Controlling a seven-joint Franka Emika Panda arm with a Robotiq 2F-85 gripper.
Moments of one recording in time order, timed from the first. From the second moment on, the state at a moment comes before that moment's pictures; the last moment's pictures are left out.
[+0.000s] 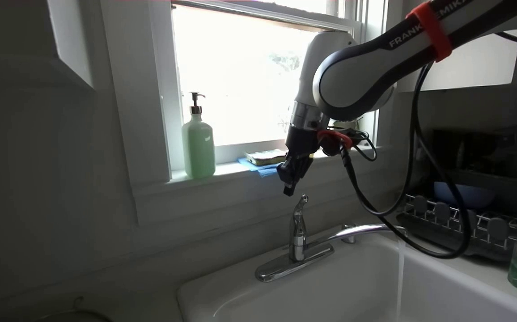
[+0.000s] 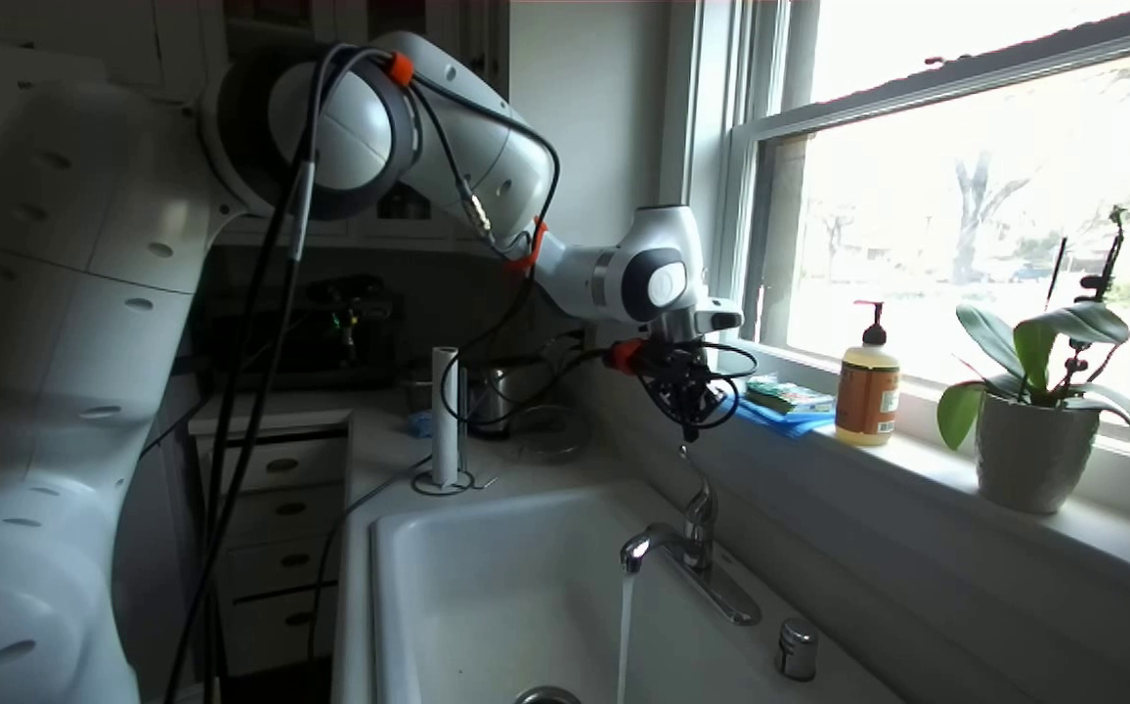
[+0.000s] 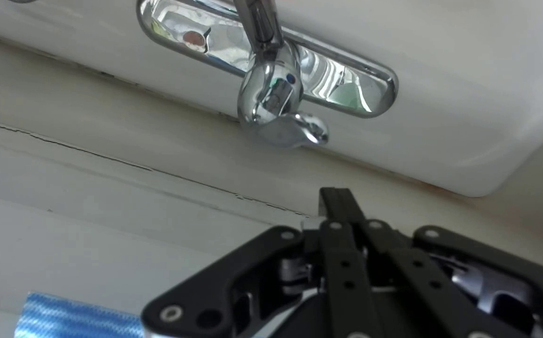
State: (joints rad) arm 0.05 0.34 0.06 -1.72 -0.09 2.37 0.04
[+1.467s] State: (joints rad) arm 0.06 0.35 0.04 -1.72 -0.13 2.20 0.03
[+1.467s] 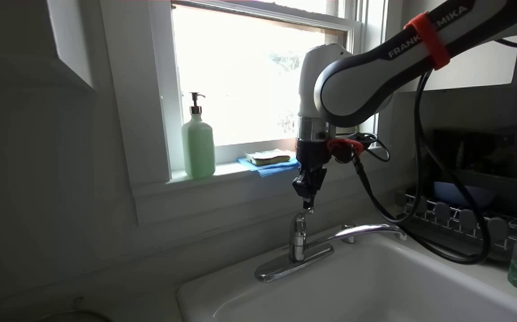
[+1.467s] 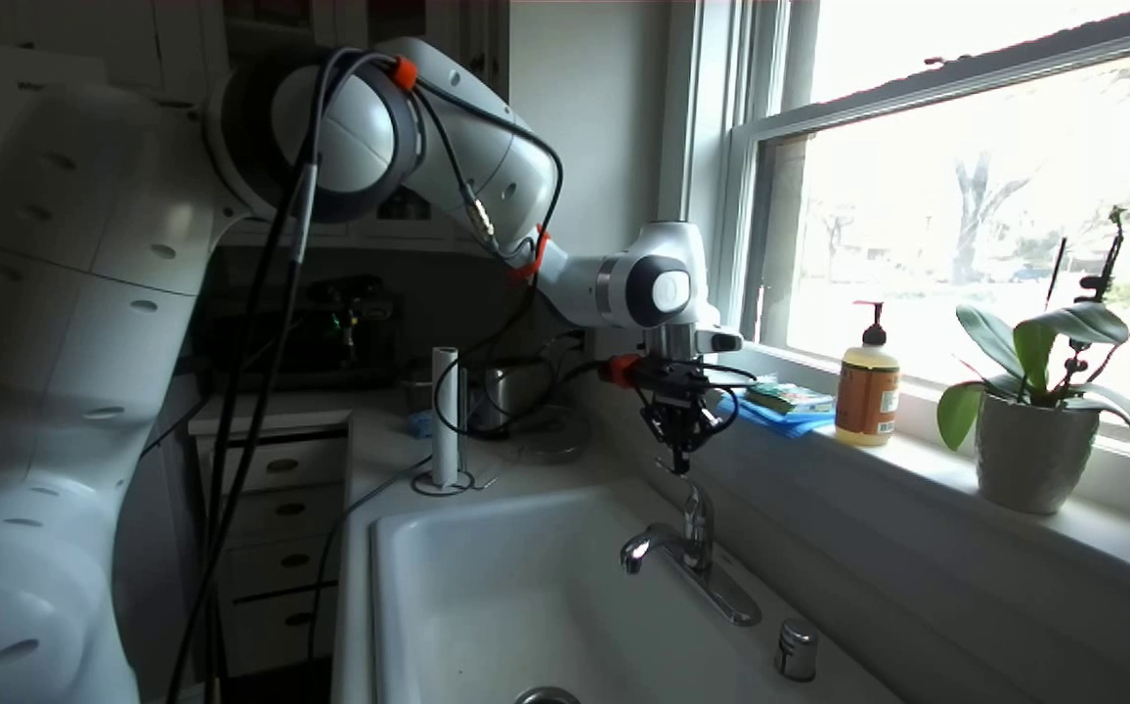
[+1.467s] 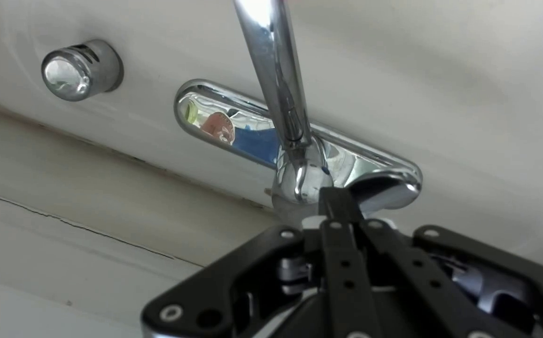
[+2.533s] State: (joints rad) arm 0.04 0.17 -0.02 -1.74 -0.15 1.88 0.10
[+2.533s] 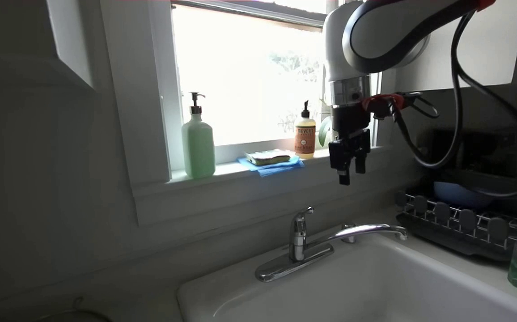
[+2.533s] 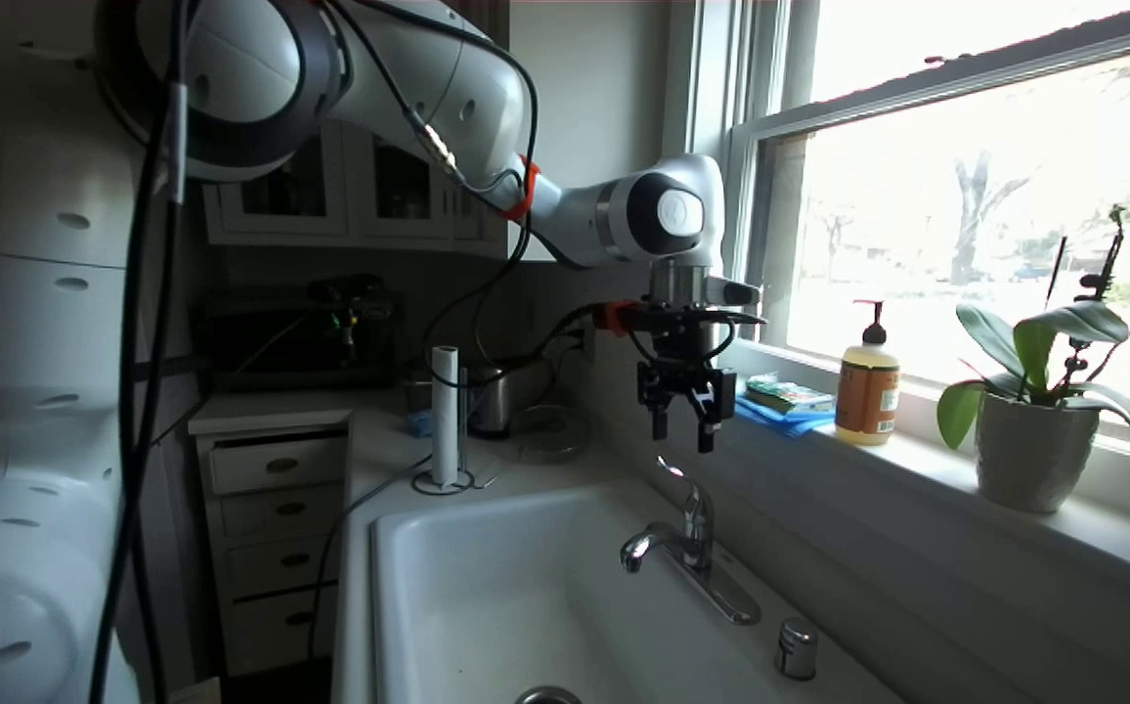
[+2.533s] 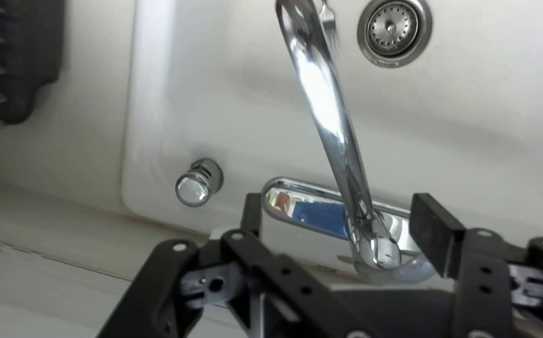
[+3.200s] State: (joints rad) arm 0.02 0.09 -0.02 -1.85 -0.15 1.74 0.08
